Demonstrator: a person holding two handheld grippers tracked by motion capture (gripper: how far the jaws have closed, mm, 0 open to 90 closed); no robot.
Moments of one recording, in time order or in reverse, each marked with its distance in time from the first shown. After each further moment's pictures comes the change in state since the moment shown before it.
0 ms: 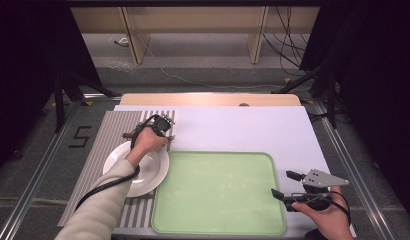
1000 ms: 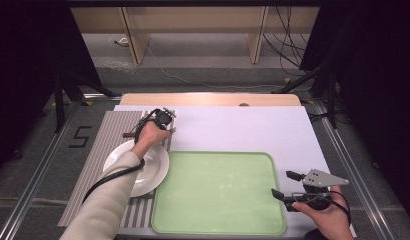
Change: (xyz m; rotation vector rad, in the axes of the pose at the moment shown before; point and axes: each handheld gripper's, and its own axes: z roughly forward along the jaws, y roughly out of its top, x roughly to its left) left arm 0.013 0.018 0.012 -0.021 0.038 -0.051; right arm -0.001 0.000 0.000 0.005 0.005 0.004
